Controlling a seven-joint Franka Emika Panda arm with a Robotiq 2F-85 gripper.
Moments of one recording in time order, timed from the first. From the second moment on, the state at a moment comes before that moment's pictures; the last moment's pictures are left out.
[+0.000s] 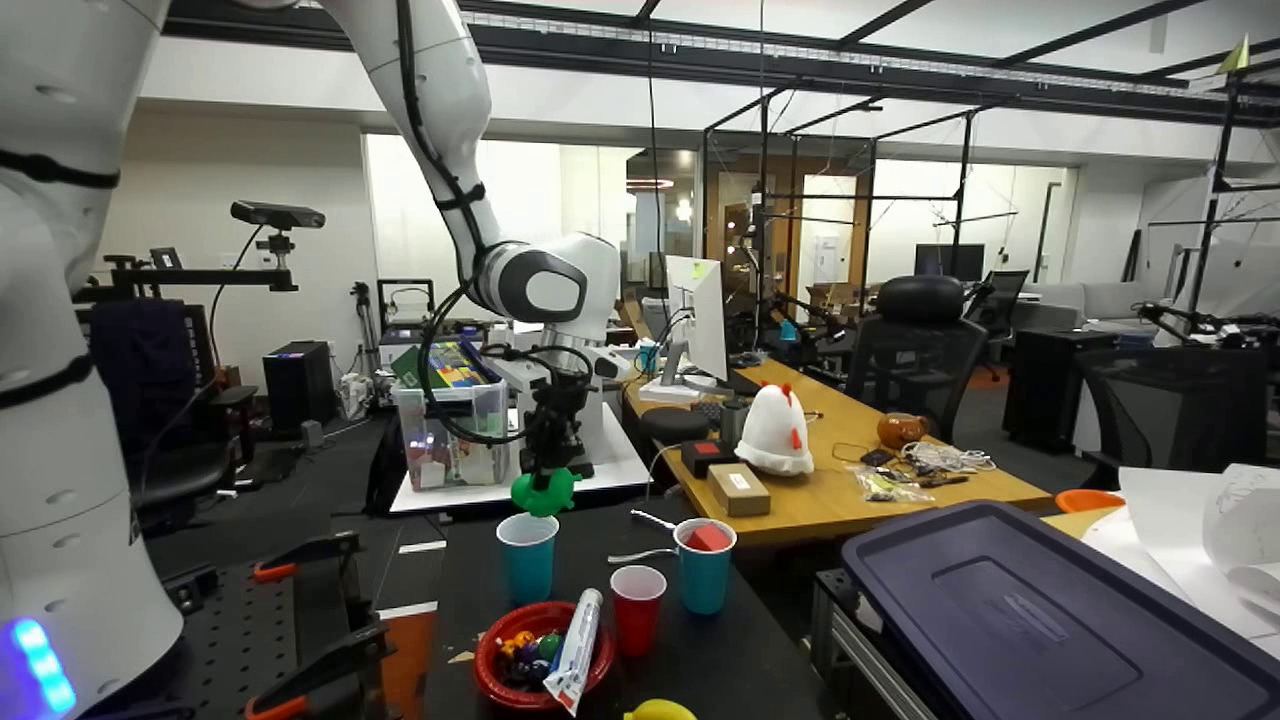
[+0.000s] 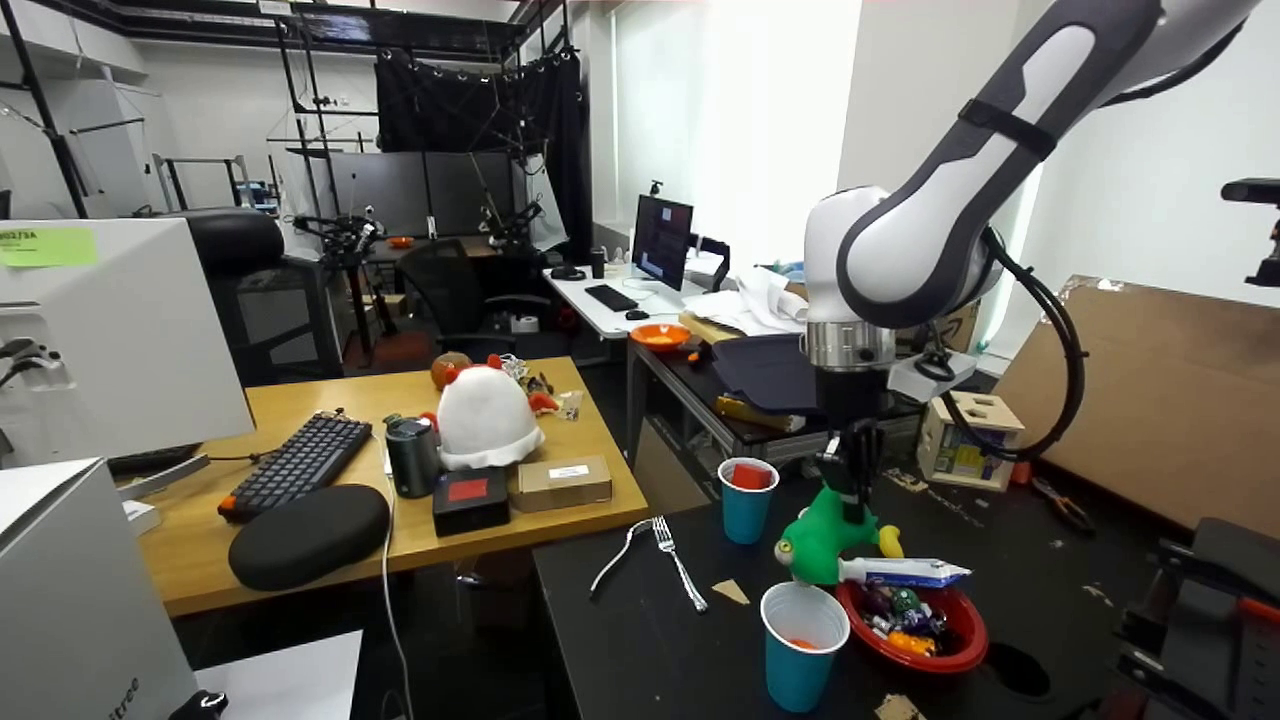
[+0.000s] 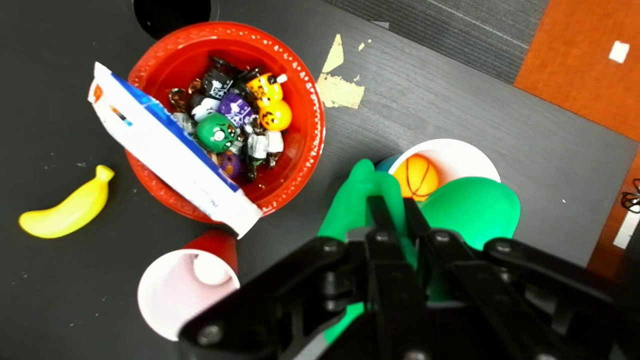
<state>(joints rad) 0.04 0.38 0.09 -2.31 0.10 2.47 -0.02</state>
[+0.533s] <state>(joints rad) 0.04 0.45 0.12 -2.24 0.11 2.41 -0.02</state>
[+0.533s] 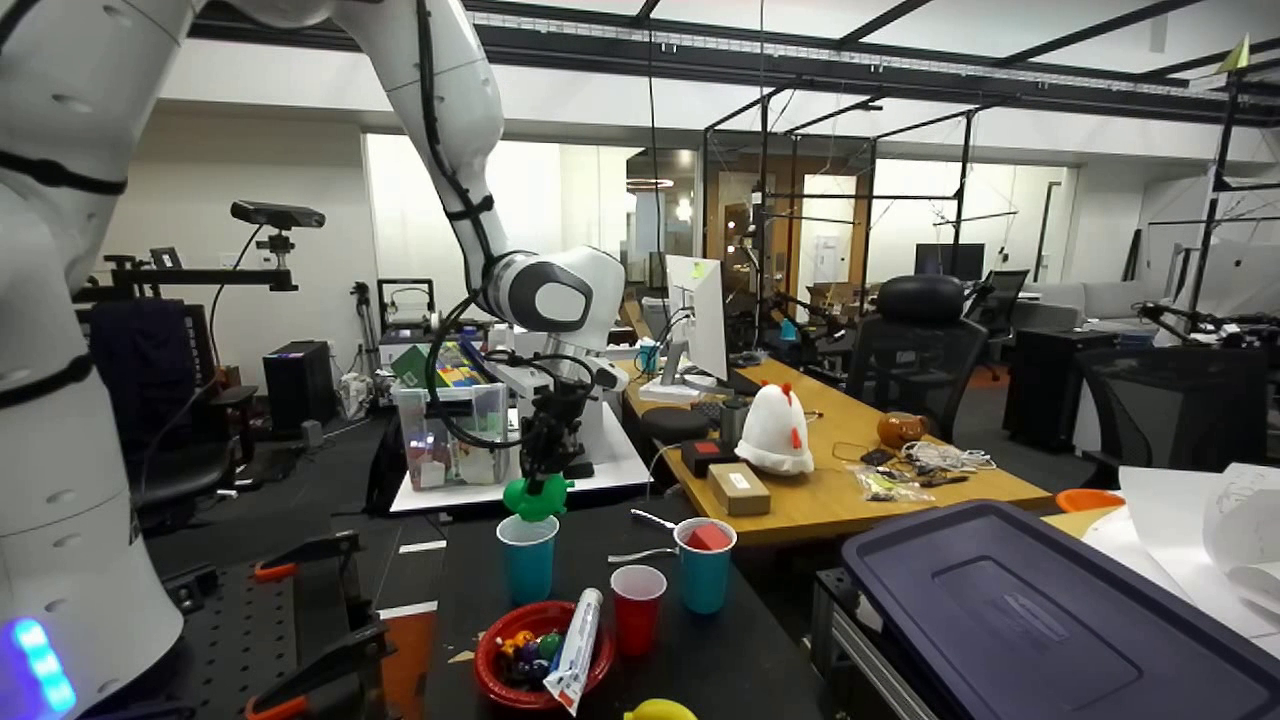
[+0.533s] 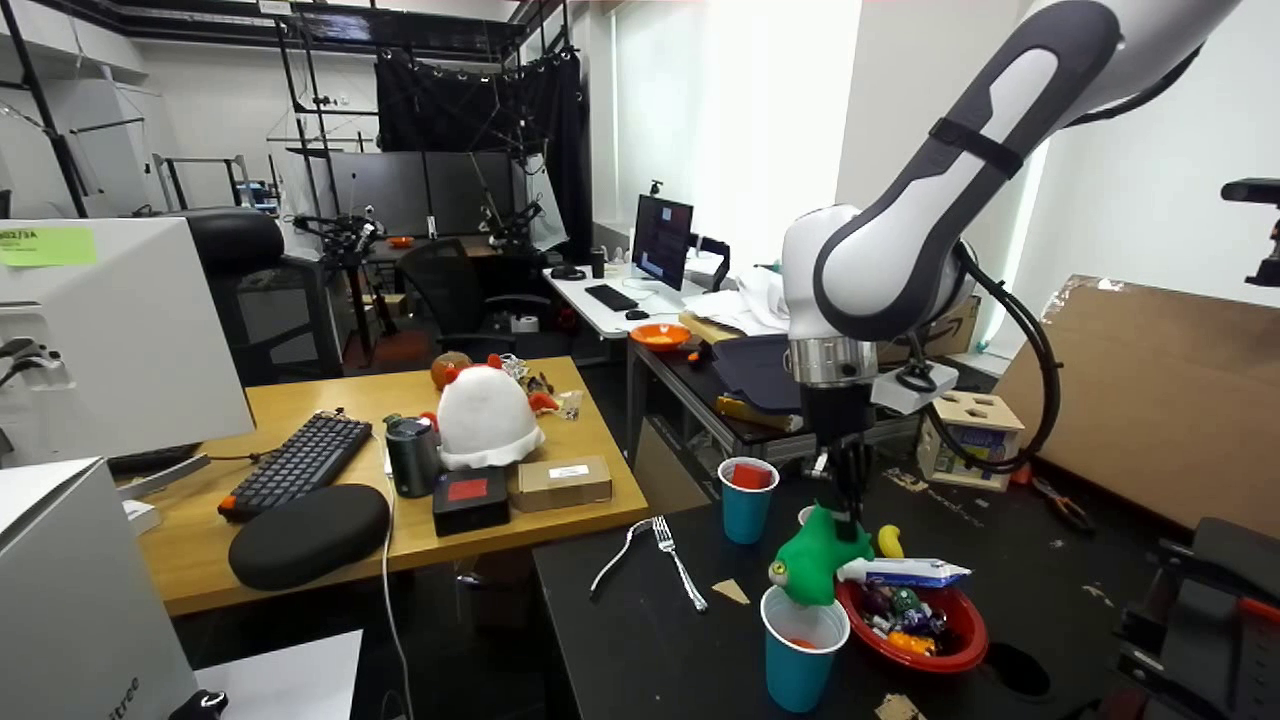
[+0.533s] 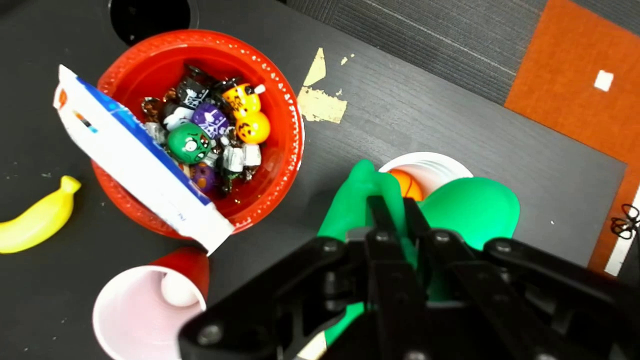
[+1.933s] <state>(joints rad) 0.08 0.53 0.11 -2.11 0.08 2.24 -0.02</state>
